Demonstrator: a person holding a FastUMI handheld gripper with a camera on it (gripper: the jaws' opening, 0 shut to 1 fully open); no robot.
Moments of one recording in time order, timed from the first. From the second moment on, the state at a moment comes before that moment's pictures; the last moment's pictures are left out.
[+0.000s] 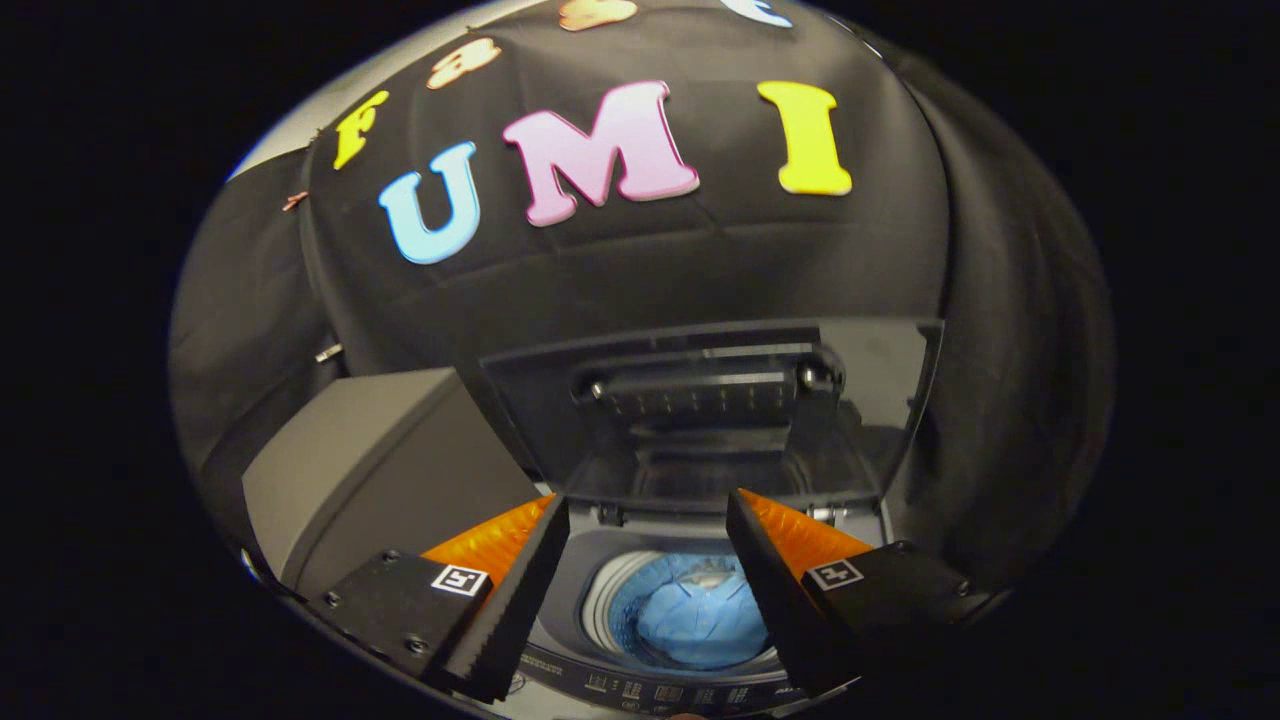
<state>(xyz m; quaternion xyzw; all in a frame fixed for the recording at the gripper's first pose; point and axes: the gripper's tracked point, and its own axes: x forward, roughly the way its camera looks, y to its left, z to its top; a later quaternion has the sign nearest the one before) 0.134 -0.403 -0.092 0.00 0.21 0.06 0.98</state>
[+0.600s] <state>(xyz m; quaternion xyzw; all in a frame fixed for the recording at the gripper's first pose) 0.242 -0.400 -0.007 -0.10 0.10 0.05 0.99</state>
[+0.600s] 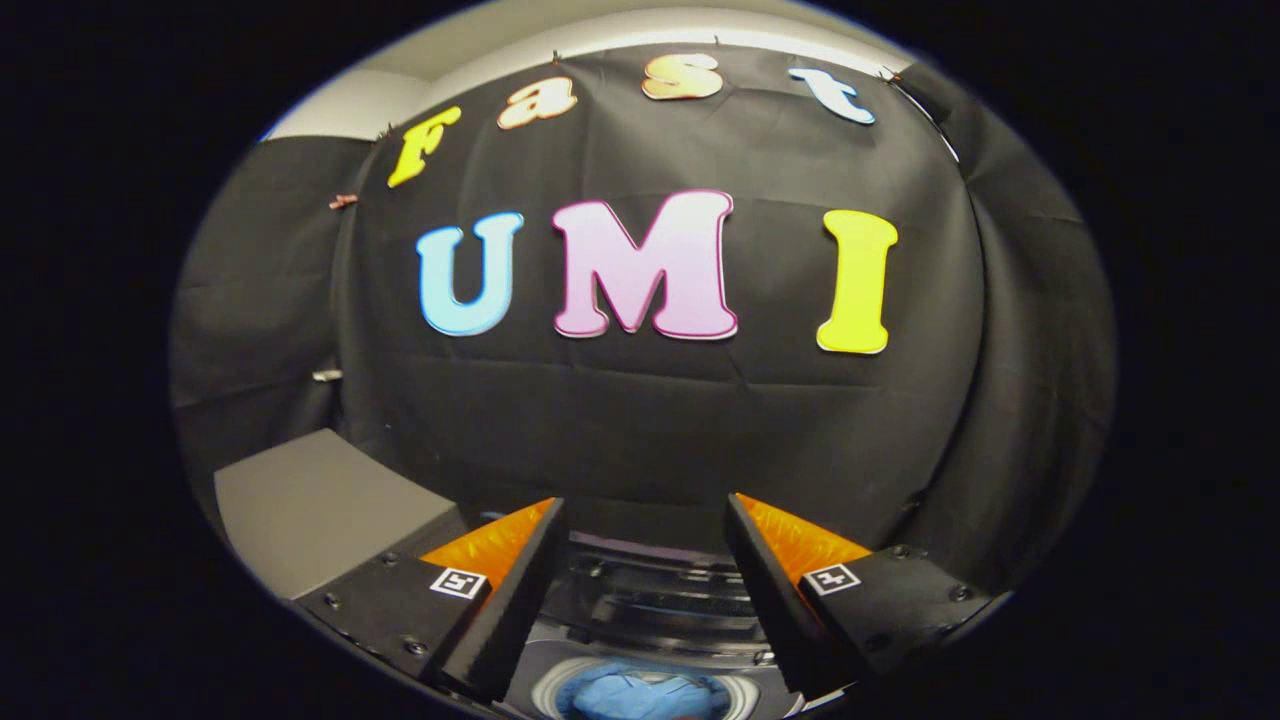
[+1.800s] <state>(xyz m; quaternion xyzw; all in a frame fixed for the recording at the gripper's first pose) 0.275 -0.437 -0.066 -0.06 0.19 -0.01 0.98</state>
